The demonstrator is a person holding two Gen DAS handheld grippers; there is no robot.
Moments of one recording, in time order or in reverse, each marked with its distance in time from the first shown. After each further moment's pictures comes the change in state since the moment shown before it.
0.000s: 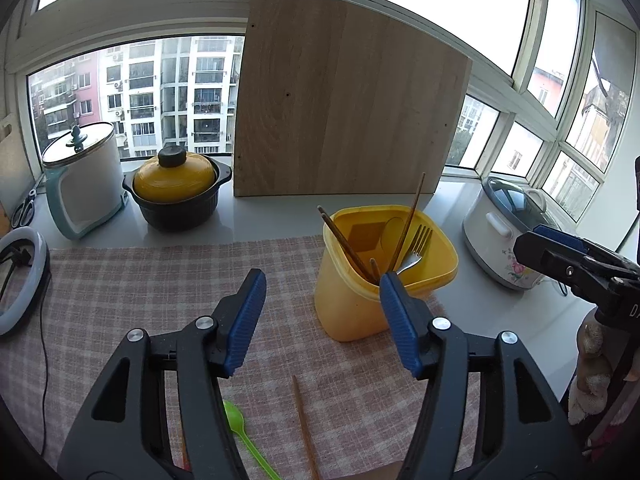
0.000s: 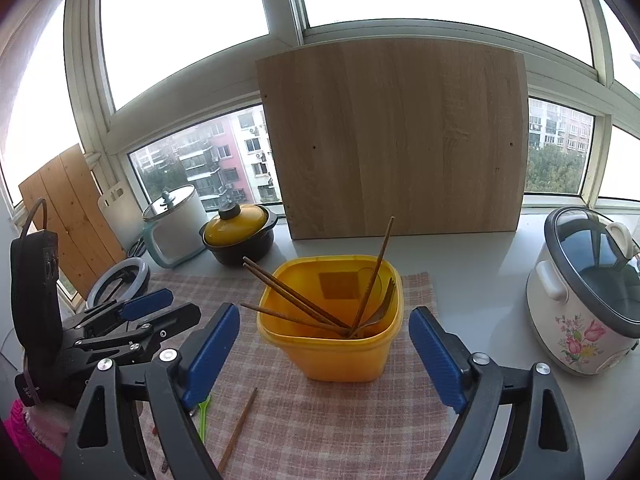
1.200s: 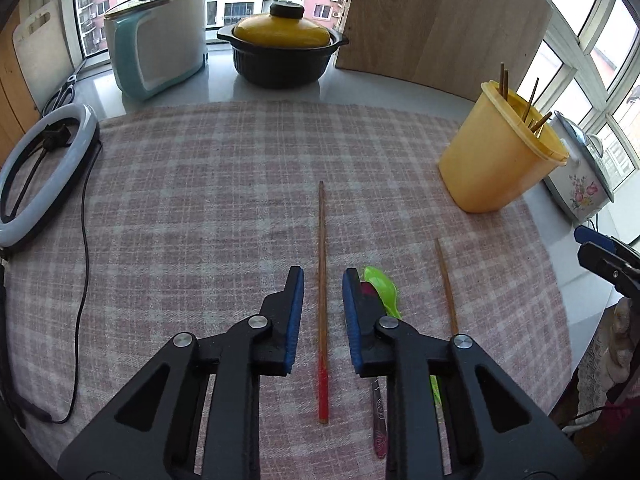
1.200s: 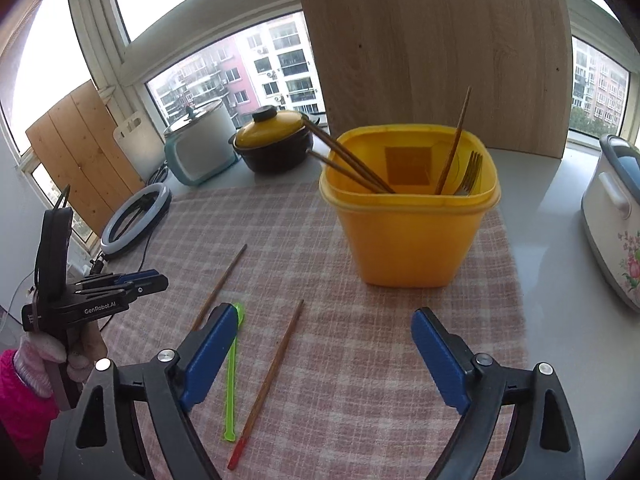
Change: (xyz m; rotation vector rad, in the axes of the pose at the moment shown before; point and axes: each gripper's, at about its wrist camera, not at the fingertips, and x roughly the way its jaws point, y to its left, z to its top) left arm 0.009 0.139 -0.091 -0.109 0.350 0.085; right arm 0.059 0.050 -0.083 0.008 0.292 0.123
